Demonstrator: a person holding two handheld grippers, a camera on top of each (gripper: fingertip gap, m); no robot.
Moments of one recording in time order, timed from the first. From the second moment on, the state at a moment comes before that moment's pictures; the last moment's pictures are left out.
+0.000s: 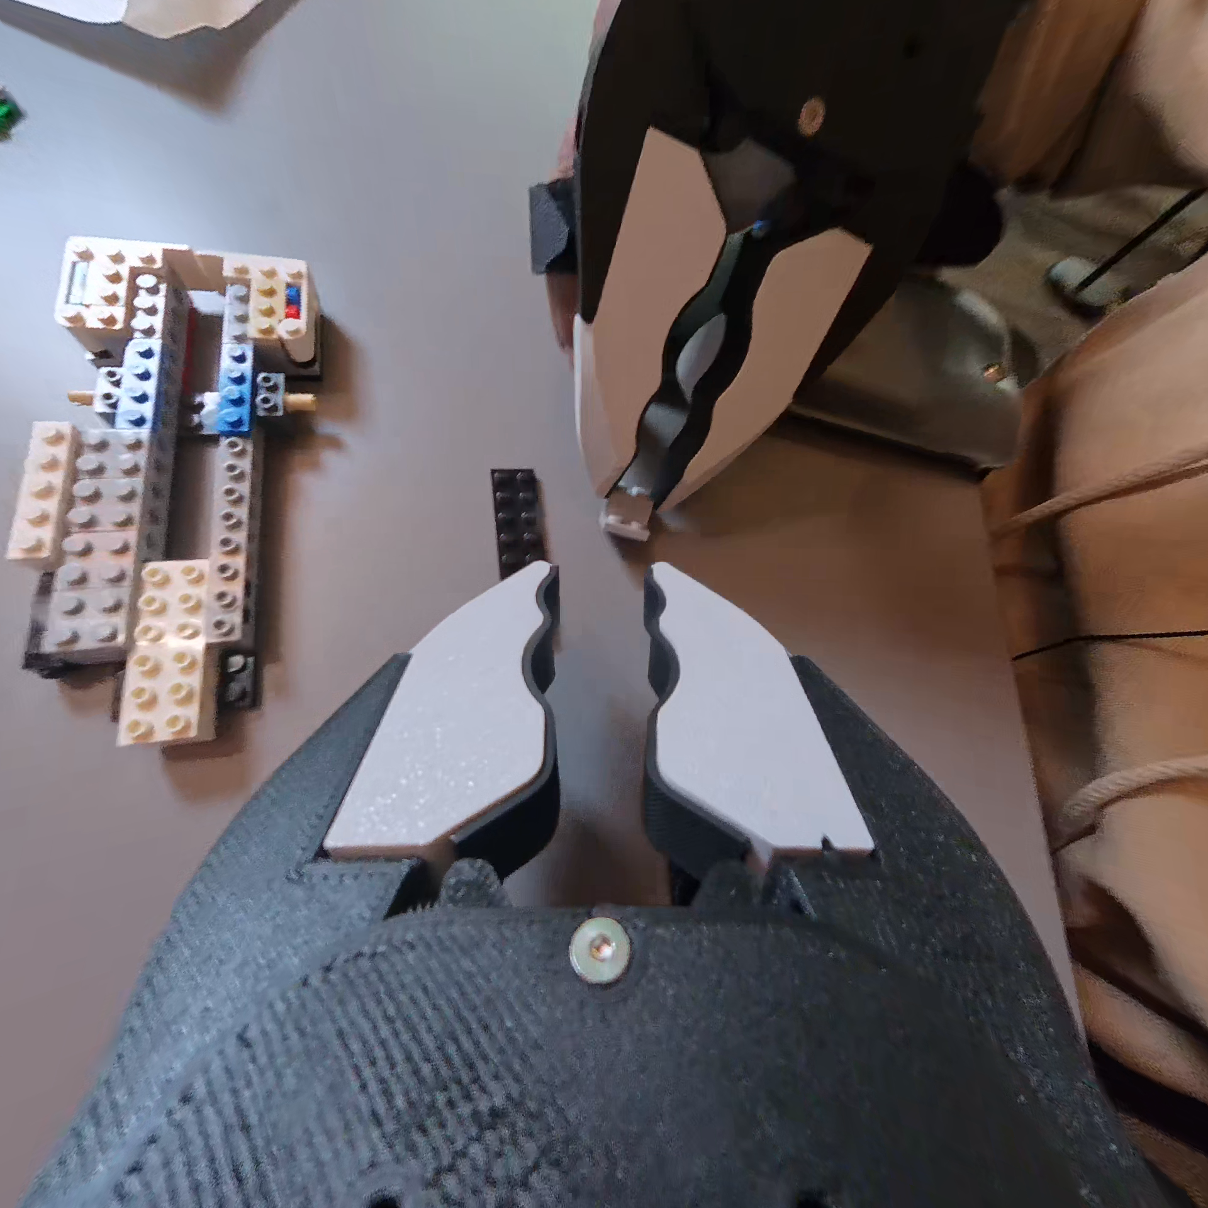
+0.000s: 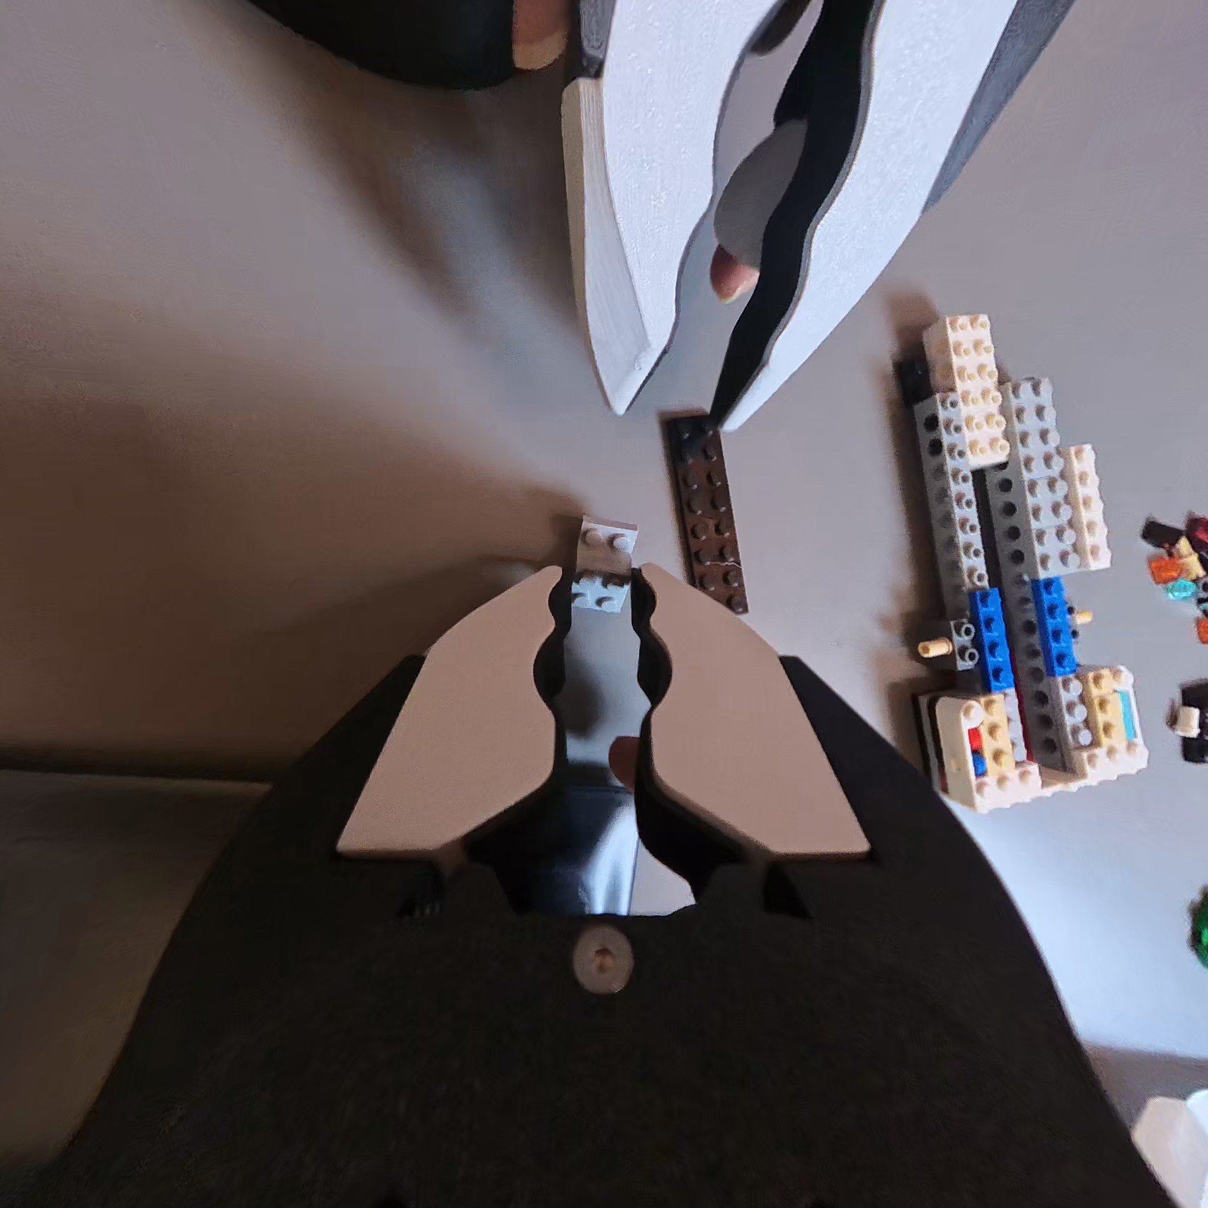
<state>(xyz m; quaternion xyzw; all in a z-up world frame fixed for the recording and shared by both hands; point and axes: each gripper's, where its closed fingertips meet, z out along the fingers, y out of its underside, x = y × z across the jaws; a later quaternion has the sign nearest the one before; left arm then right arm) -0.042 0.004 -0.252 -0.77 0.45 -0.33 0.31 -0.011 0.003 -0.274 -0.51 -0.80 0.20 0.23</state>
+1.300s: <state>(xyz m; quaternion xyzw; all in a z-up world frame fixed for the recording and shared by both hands) -0.039 0.035 -0.187 -0.71 0.26 -0.48 0.44 -0.035 0.035 -0.175 -0.56 -0.64 0.30 0.43</state>
